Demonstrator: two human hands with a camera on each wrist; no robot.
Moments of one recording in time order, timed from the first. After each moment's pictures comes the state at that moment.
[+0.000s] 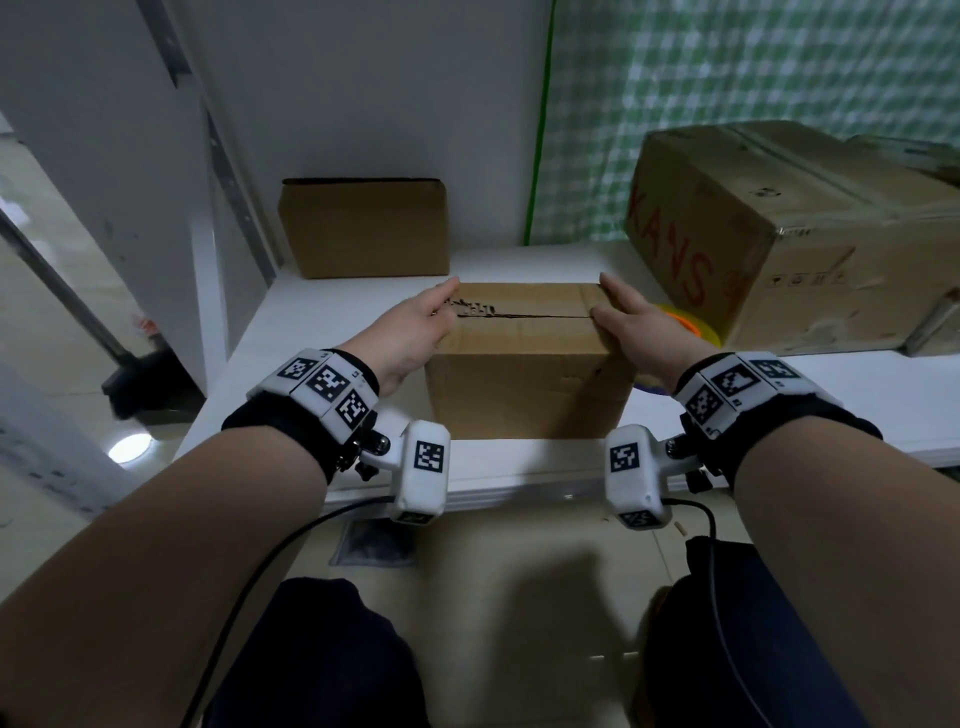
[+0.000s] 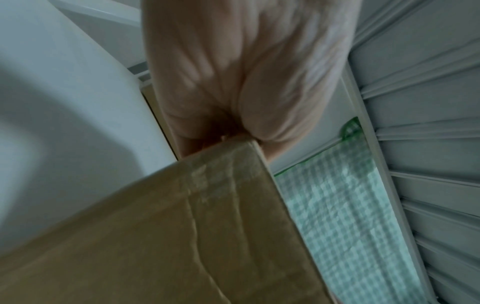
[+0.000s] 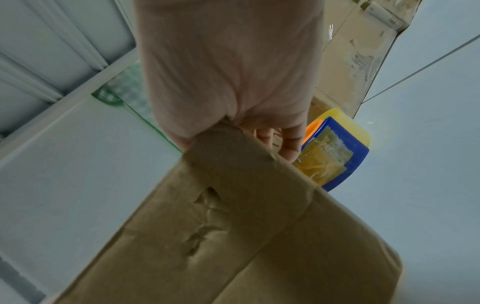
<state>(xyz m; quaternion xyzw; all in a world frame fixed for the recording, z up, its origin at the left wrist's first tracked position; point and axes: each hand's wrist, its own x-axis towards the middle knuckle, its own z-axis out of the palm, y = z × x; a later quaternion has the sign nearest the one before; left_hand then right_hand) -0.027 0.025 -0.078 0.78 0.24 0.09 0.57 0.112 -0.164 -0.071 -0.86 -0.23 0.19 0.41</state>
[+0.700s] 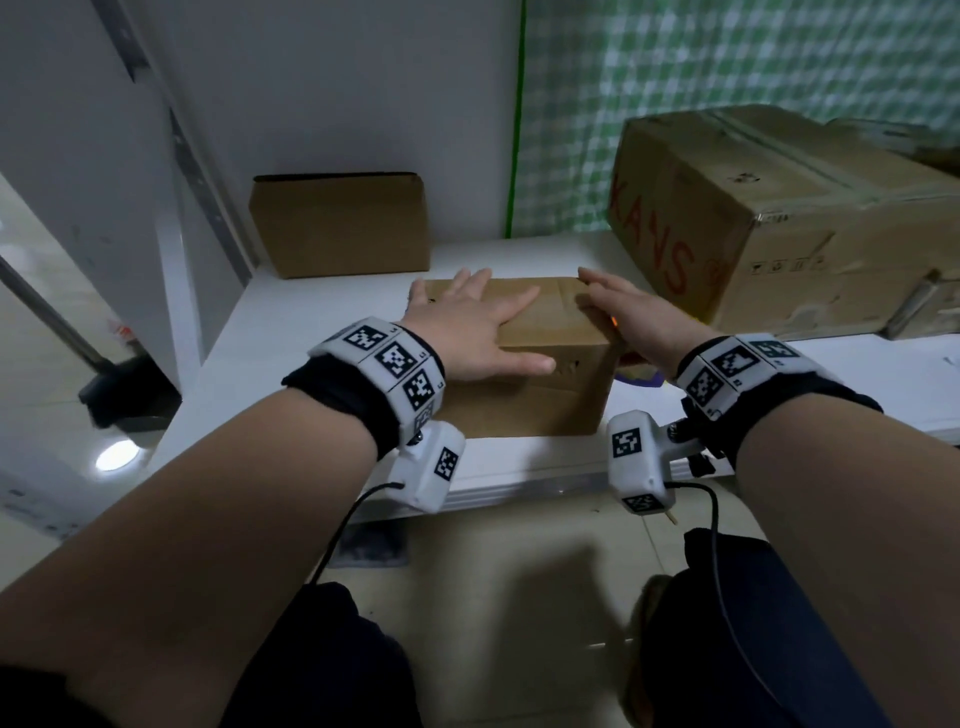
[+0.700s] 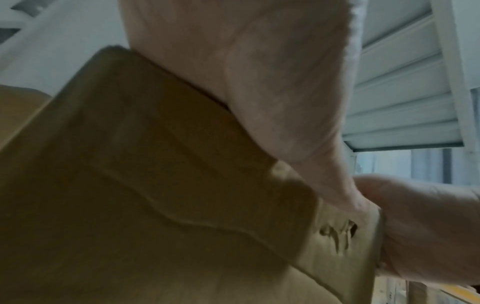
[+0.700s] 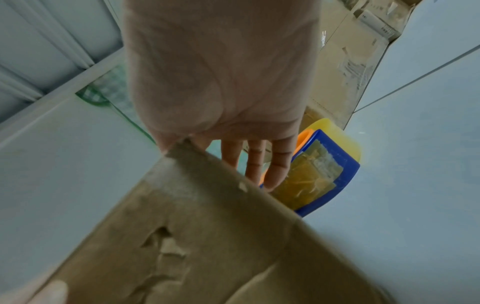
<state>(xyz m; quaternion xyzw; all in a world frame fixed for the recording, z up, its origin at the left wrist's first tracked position) 0.013 -0.013 -0.062 0.99 0.13 -0.09 0.03 0.133 -0.171 -0.079 -0.81 -0.23 0.23 0.48</state>
